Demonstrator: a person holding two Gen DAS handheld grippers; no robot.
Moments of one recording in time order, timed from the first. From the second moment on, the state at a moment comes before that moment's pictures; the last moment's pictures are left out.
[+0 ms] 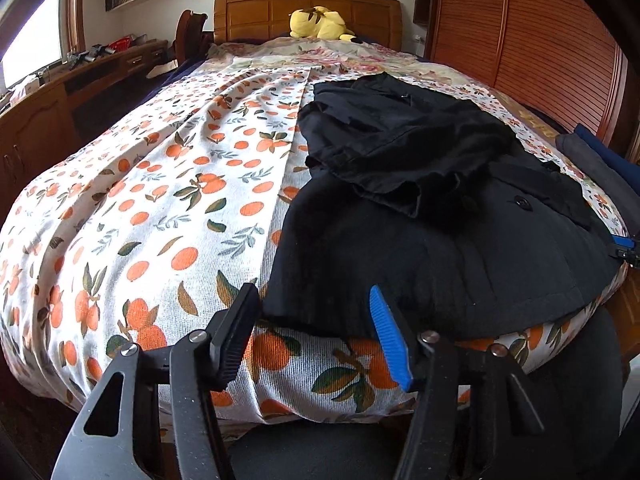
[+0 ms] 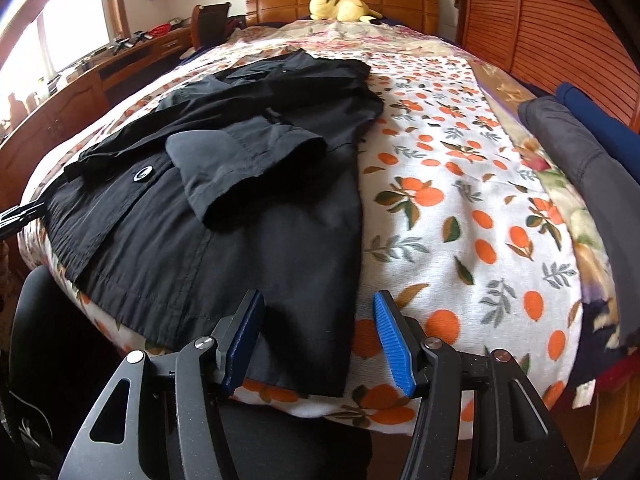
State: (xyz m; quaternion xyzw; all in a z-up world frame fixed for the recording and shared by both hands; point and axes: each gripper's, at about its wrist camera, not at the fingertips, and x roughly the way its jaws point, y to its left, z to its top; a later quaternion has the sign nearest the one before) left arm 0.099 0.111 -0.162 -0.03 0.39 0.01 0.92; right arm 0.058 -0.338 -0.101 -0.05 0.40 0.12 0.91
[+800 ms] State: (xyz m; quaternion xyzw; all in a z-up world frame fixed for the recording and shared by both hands) left arm 0.109 0.109 -0.162 -0.02 0.39 0.00 0.92; right arm 0.059 -0.321 -0.109 -0.08 0.38 0.12 0.91
